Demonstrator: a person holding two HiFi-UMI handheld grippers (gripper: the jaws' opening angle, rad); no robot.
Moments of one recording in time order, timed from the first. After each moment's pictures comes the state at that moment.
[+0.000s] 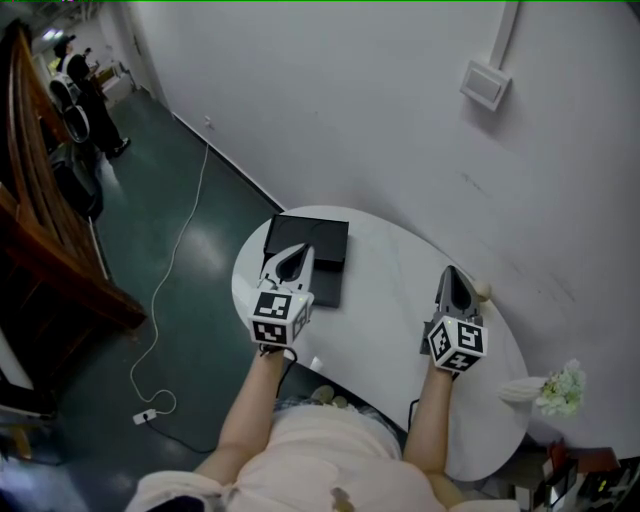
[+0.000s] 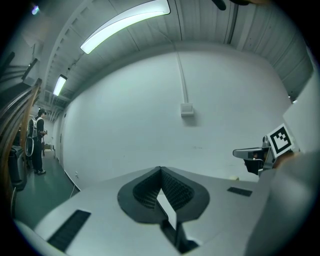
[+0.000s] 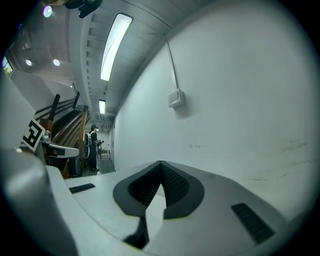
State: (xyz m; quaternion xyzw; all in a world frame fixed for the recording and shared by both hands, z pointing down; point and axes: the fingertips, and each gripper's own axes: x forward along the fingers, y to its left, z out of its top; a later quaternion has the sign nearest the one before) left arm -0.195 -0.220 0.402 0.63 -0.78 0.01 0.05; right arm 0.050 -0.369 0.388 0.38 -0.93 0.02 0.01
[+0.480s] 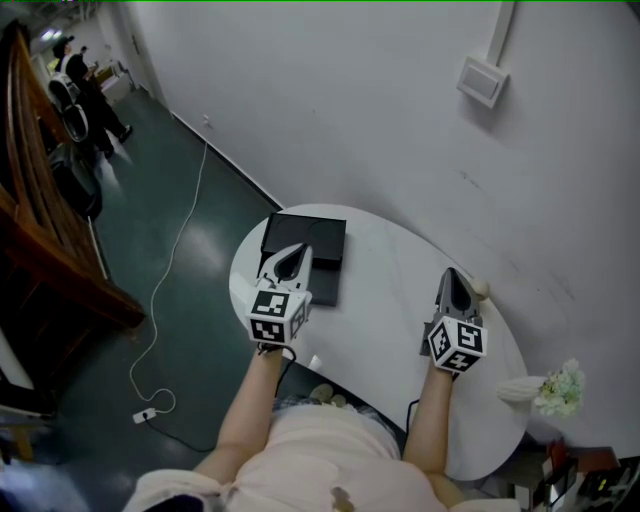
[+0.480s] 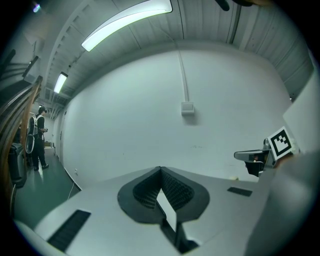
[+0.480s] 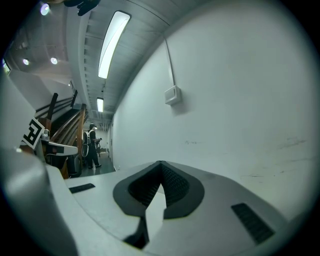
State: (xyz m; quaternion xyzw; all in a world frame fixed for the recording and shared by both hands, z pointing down) left arm -0.192 -0.224 0.407 0.63 -0.78 0.01 0.06; right arm 0.061 -0.375 0.399 0.39 -0.92 0.02 0.03
